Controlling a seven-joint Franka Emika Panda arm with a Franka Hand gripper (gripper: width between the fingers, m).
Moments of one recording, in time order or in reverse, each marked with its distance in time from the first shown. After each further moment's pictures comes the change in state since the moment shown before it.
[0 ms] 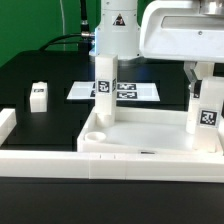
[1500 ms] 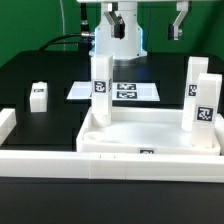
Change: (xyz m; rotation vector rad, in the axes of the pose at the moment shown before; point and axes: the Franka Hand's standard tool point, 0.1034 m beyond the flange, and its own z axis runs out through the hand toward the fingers) arm 0.013 0.089 -0.070 0.033 0.017 -0.037
